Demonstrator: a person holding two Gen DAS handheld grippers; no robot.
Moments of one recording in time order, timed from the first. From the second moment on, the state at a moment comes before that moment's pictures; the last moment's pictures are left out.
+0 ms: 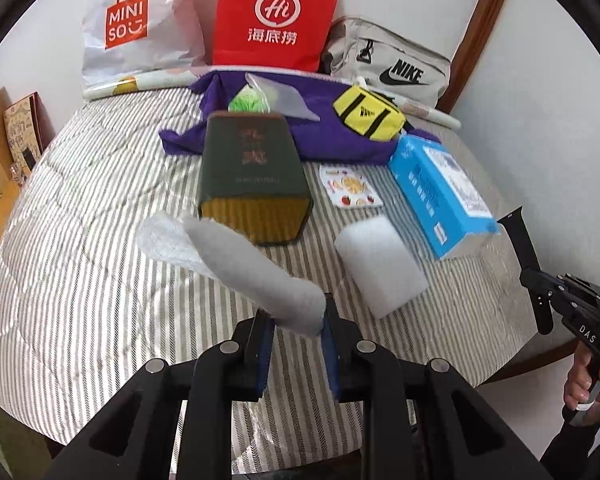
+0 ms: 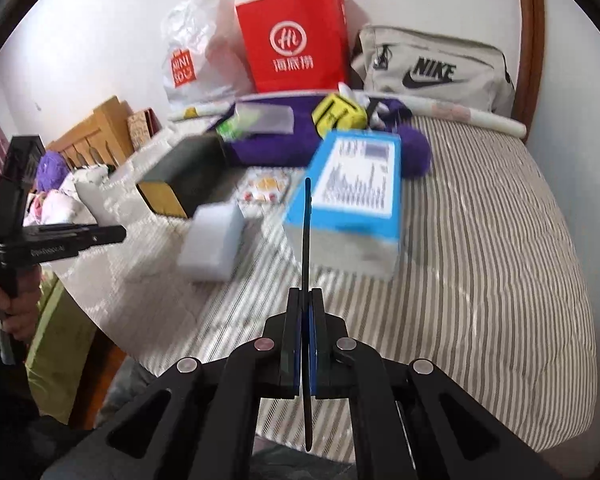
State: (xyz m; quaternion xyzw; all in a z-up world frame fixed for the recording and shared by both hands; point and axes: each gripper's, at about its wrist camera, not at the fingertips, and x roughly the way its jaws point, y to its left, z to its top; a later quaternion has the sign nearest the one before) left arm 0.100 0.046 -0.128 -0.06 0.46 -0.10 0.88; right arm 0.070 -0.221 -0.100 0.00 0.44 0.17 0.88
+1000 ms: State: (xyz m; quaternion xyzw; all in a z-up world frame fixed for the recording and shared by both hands) left arm 0.211 0.066 -0.075 -0.07 0.44 -0.10 0.89; right arm 0.244 -0.191 -0.054 0.02 0.43 0.22 0.88
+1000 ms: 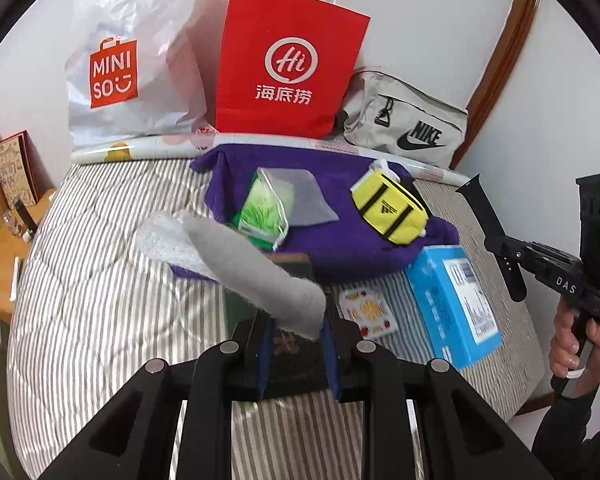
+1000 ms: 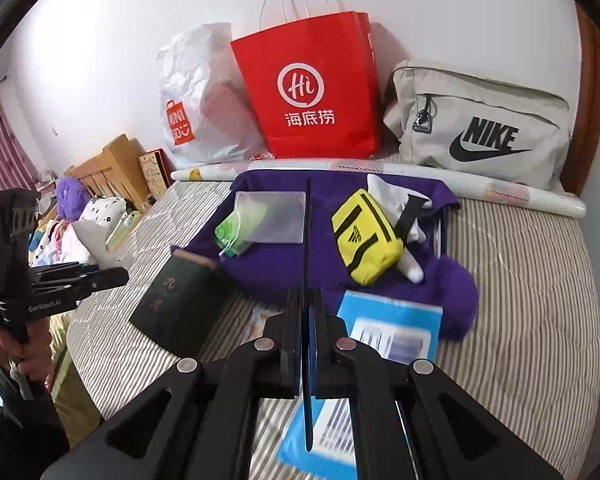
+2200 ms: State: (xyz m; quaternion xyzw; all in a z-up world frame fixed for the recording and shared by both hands) left arm 0.364 0.053 -0.118 -0.06 0.49 -0.10 0.87; right arm 0.374 -0.132 -0.132 -0.04 0.53 0.24 0.81
